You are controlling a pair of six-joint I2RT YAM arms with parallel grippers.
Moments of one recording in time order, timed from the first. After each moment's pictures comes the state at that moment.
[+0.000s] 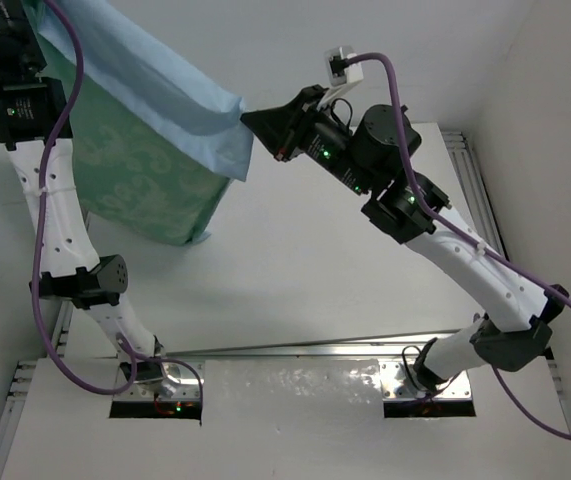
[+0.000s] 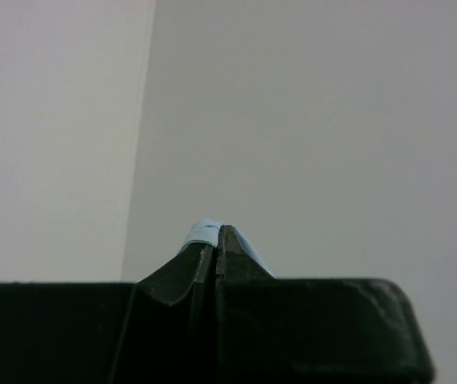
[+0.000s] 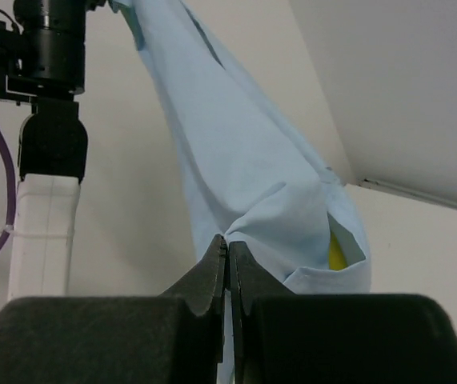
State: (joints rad) left arm 0.18 1.80 2.62 0.02 -0.18 -0.03; right arm 0.86 1.48 1.79 -0.06 0.00 0.47
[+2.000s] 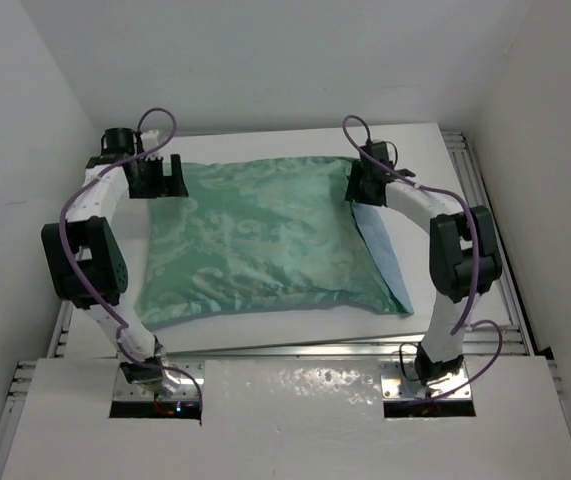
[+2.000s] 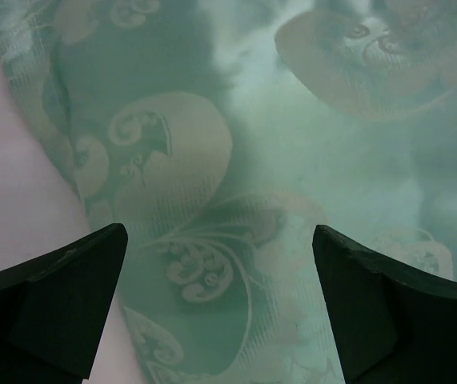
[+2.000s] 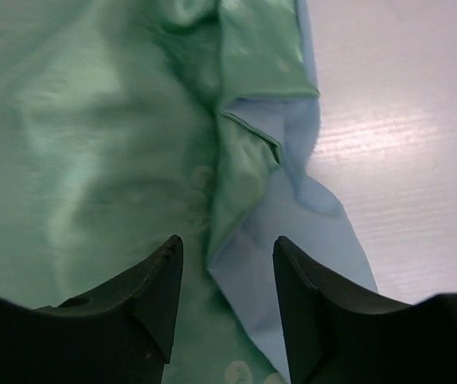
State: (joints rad) left arm 0.17 1.82 1.50 -0.64 0.35 0.08; right arm 0.26 1.89 1.34 -0.29 0.15 0.38
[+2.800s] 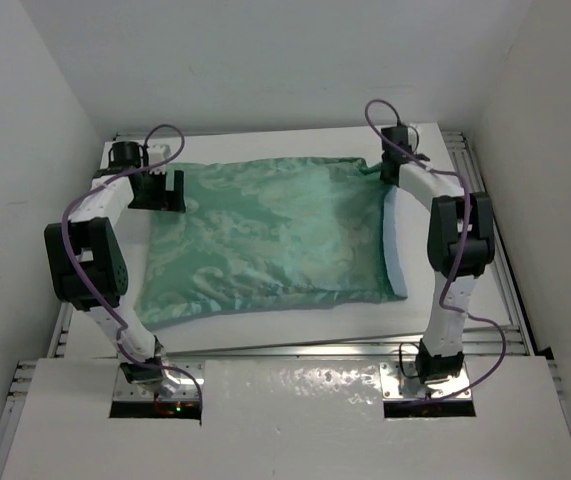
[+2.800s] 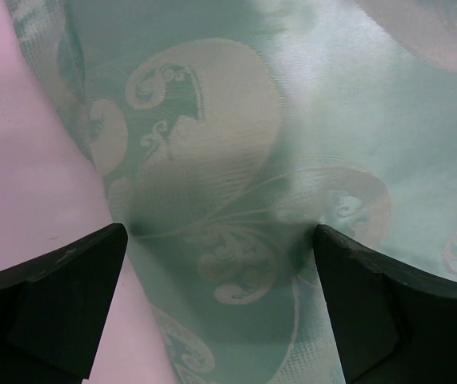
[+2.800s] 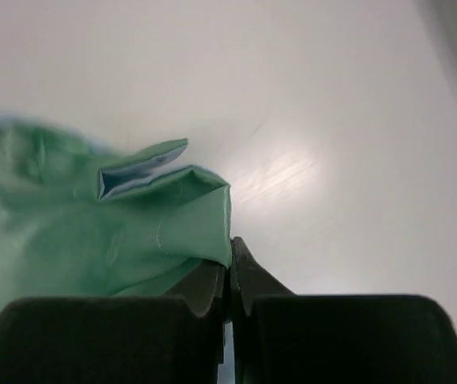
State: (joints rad) left arm 0.17 1.78 1.34 -0.57 0.25 0.18; right arm 0.12 2.08 1.50 -0.28 0.41 0.31
